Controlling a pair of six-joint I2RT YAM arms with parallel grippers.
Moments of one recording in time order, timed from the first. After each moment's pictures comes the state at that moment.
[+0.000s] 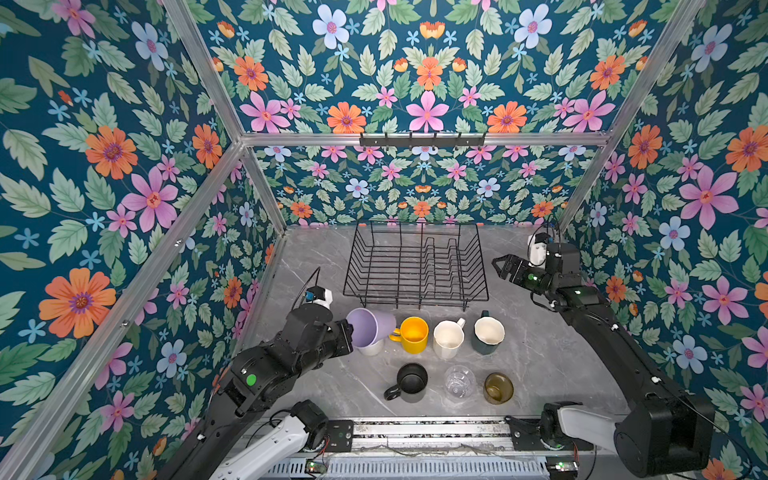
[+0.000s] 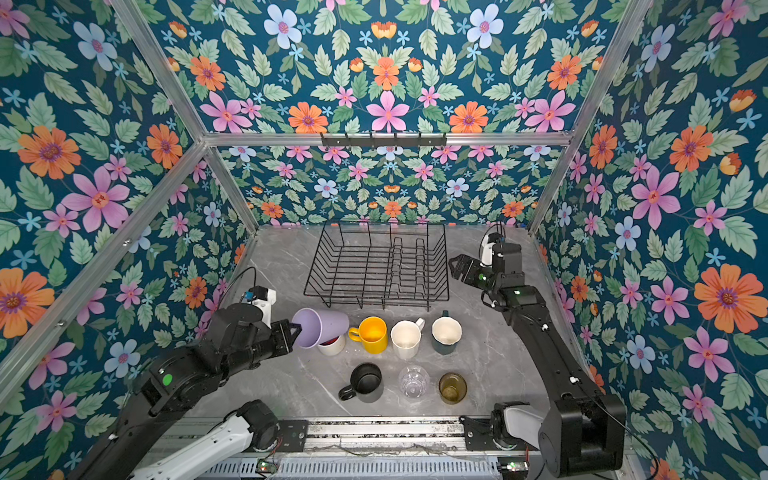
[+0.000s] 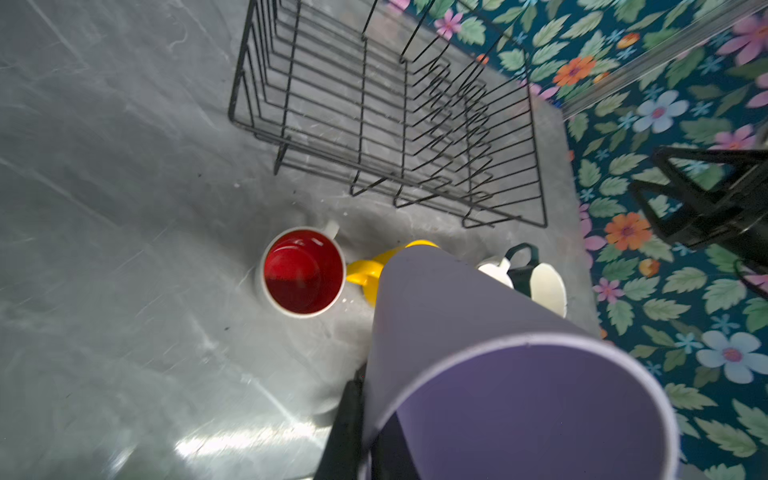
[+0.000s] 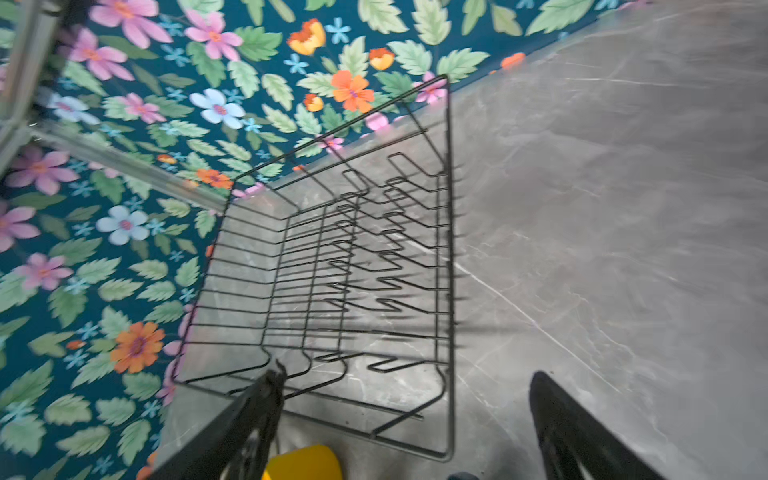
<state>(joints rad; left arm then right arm) -0.73 0.68 0.99 -0.99 -0.12 -0.79 0.11 1.22 1.01 -0.32 -0.35 0.50</state>
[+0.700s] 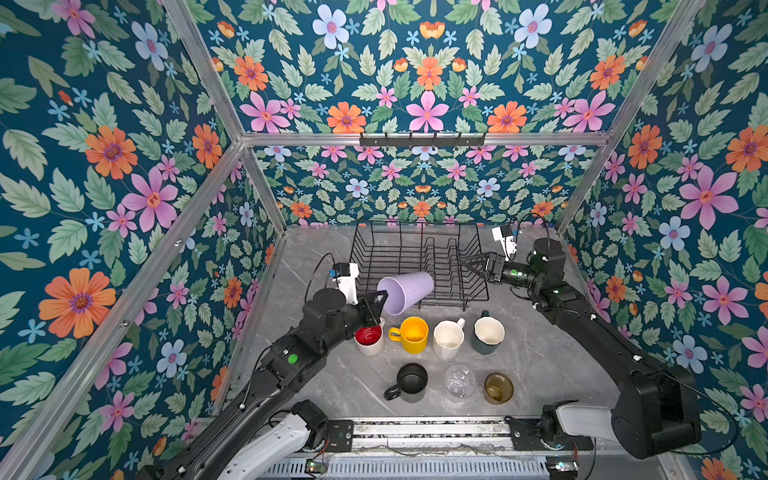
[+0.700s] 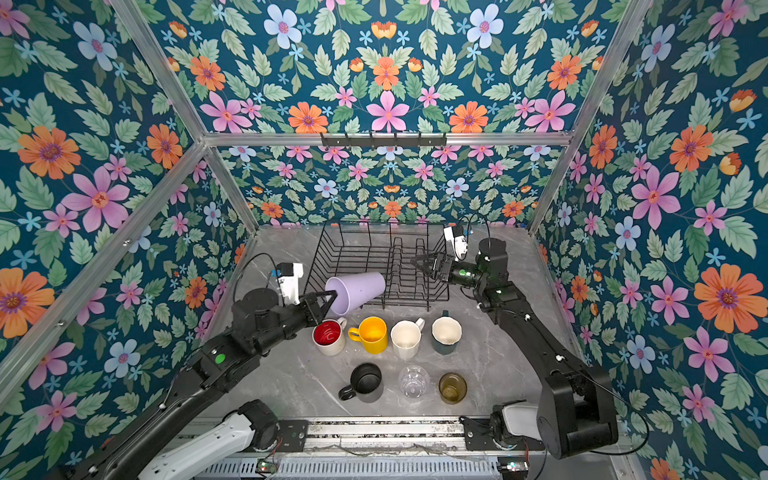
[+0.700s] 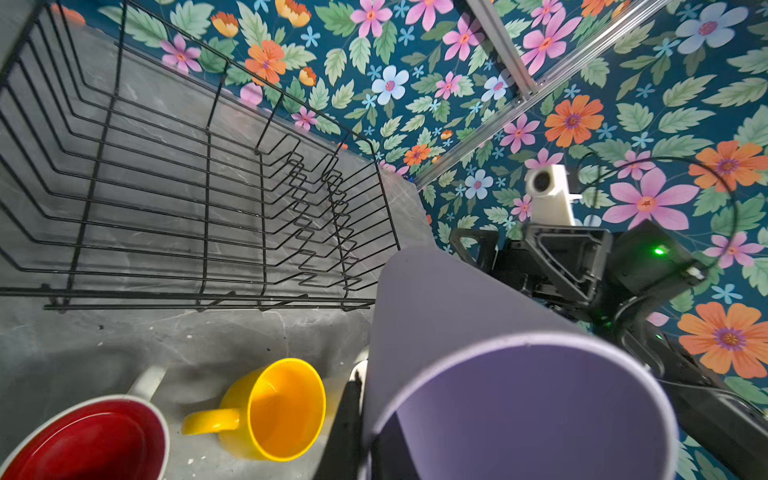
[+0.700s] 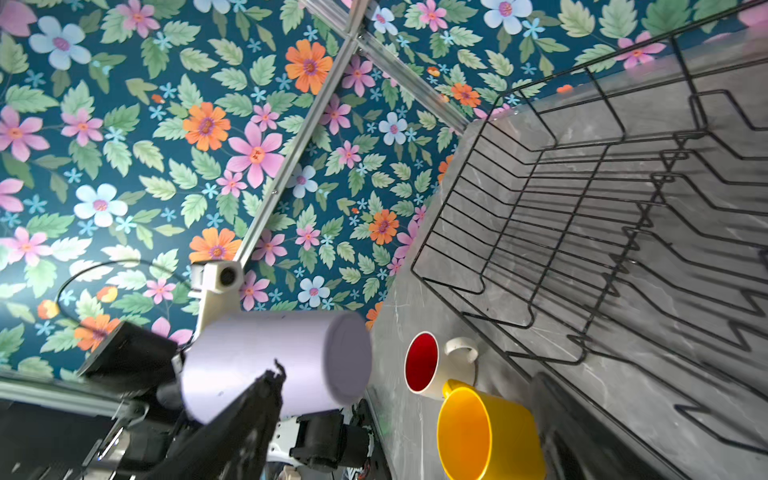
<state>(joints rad) -0.67 0.84 0.85 -0.34 0.07 -0.77 0.20 1.29 0.93 0.17 -0.95 0.77</state>
